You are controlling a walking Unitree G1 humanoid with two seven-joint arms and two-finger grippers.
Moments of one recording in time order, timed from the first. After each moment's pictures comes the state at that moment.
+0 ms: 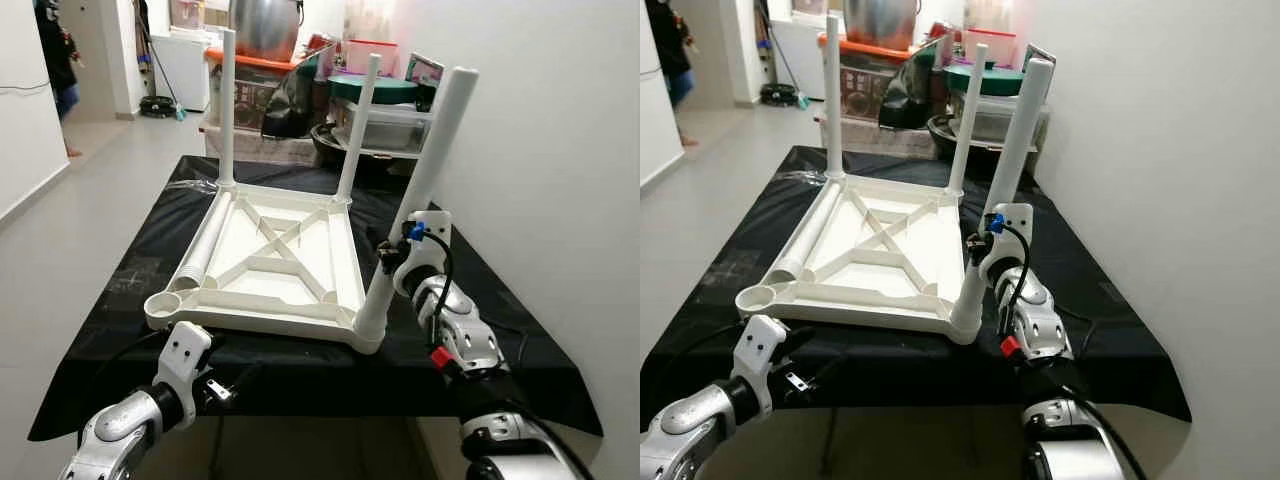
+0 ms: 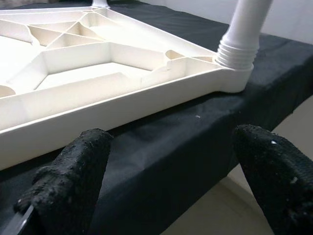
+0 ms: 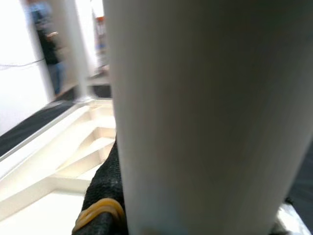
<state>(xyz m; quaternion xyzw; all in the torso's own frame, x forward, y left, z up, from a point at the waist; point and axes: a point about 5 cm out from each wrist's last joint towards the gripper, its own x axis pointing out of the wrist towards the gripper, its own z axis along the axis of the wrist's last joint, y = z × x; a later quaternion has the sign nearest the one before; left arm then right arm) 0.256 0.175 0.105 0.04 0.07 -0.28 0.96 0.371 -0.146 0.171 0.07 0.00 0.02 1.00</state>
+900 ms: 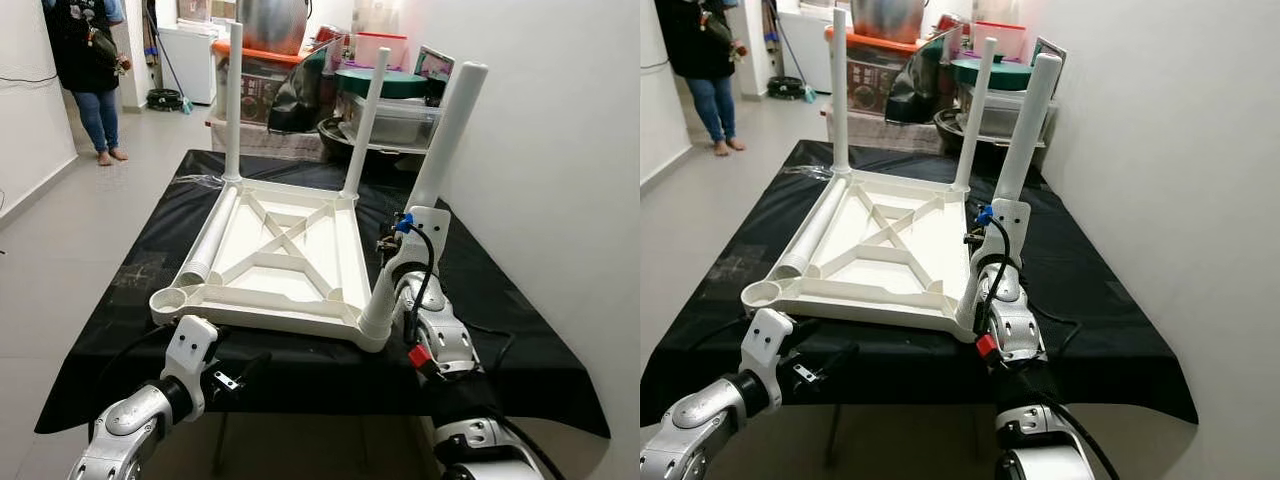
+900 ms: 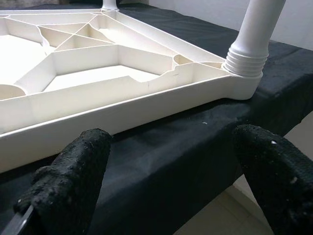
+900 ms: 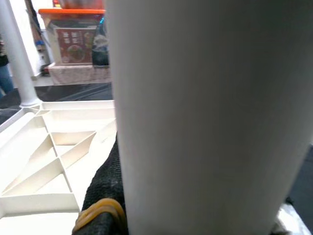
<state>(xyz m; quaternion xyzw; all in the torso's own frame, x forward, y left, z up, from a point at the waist) 0.262 0.169 0.109 0.04 0.06 -0.27 0.96 0.372 -0.135 0.179 0.05 0.01 -0.09 0.99</state>
